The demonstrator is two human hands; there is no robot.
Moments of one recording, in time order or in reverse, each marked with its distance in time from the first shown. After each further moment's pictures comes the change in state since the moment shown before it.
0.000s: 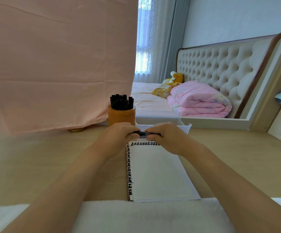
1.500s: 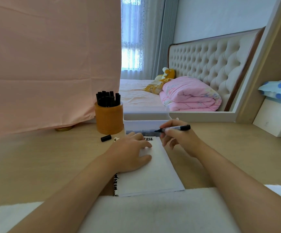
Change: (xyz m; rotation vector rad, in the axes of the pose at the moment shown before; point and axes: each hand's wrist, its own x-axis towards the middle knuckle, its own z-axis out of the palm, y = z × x) left_hand 0.002 0.052 0.053 0.185 -0.254 0.032; right_hand -0.058 0.048 -0.012 0.826 0.258 0.401
